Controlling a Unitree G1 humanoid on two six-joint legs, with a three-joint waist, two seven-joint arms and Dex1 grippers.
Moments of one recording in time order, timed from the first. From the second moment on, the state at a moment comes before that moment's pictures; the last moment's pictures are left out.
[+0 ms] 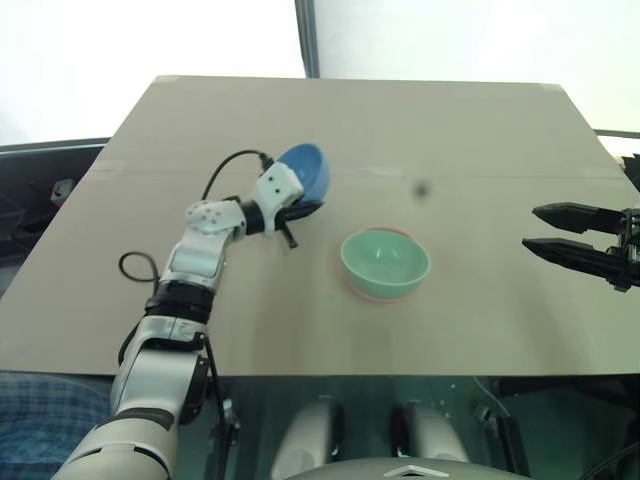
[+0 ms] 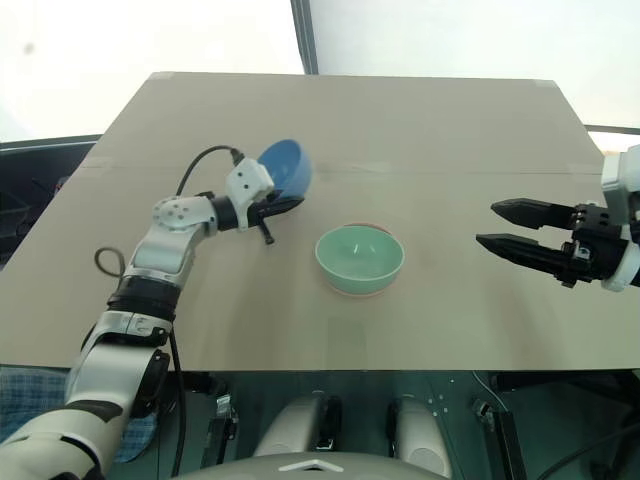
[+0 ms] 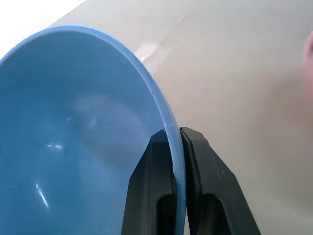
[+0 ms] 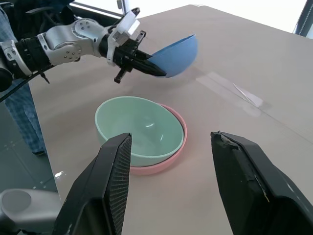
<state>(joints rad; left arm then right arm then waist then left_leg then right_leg) -0.75 0.49 -0.09 0.44 -0.07 -0.01 -0.99 -0.09 -1.03 -0.61 -0.48 0.98 0.85 1.01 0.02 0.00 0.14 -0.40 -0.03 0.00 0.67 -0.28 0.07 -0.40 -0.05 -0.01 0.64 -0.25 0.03</state>
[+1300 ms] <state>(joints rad) -0.60 0.63 -0.03 -0.14 -0.56 0.43 -1.17 -0.06 -1.04 -0.64 -0.49 0.98 0.85 1.01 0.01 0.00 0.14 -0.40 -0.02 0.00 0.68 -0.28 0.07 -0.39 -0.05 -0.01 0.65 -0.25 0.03</state>
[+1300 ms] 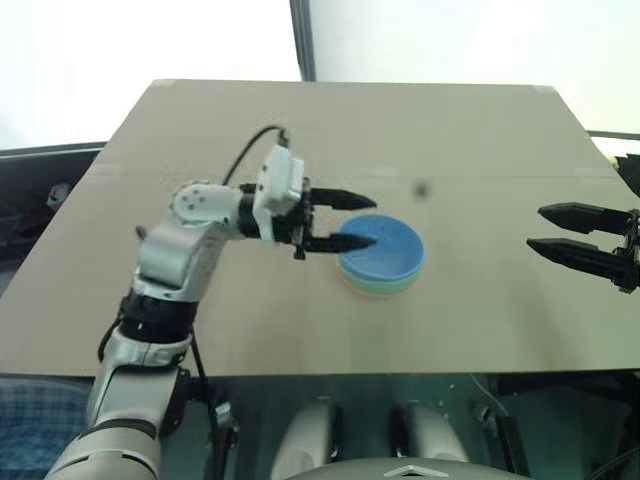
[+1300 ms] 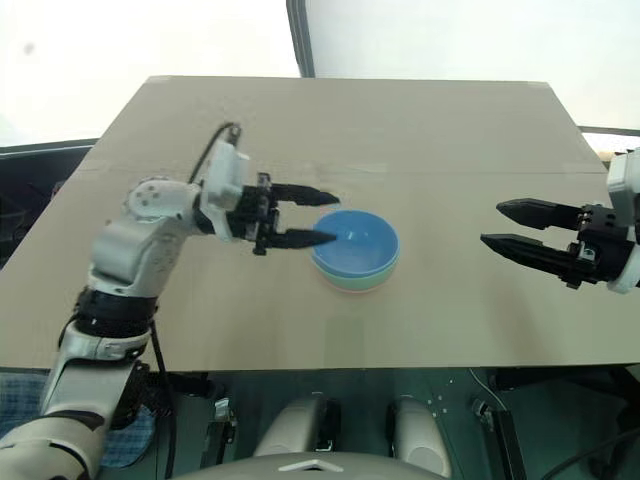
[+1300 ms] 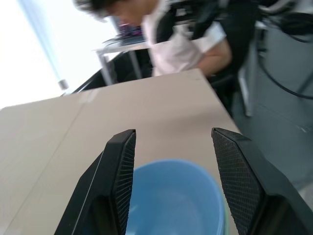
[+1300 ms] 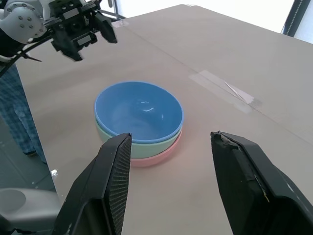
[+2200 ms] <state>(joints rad) 0.00 0.73 0.27 -0.29 -0.60 0.41 -1.06 0.05 -0.95 -0.47 -0.21 0.66 0.45 1.24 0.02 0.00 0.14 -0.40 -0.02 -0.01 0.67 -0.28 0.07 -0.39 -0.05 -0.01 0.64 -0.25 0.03</state>
